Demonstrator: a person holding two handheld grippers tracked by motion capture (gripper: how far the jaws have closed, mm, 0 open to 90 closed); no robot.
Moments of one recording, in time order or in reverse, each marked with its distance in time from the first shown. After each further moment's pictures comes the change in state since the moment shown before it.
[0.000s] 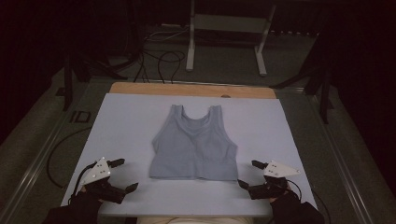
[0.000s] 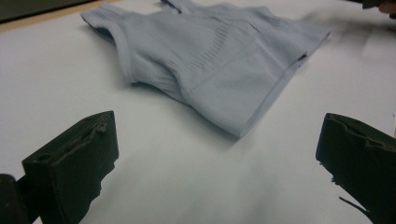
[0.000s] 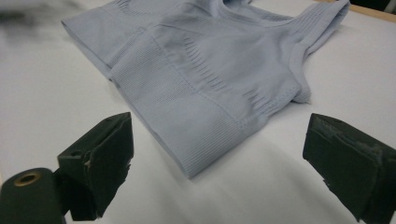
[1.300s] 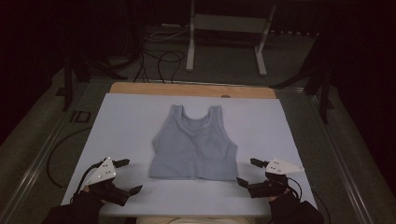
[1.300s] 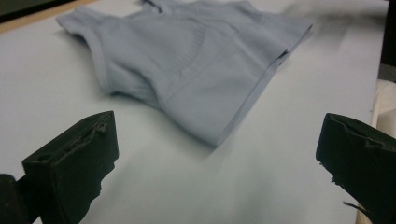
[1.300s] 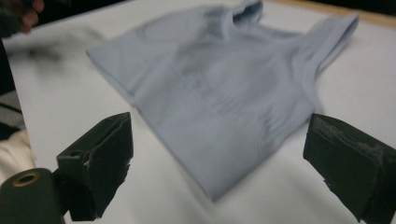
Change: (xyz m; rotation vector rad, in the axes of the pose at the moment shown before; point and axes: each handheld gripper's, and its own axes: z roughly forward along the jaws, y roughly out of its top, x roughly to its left) left arm -0.013 0.020 0.001 0.024 -0.041 0.039; right arm 0.005 0.020 -0.007 -0.045 0.042 0.057
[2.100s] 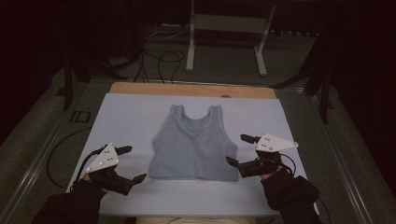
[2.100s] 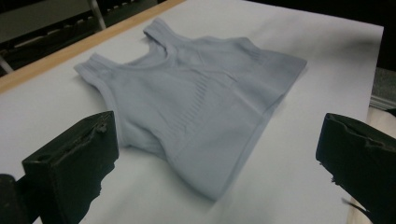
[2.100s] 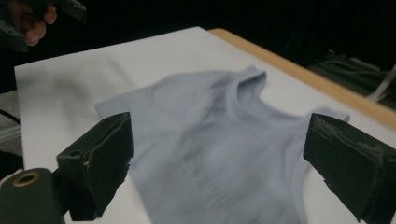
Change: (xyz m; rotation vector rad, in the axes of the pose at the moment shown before) left arm -0.003 0.063 -0.010 -0.004 0.040 0.043; right arm 0.006 0.090 0.016 -0.055 0.025 -0.146
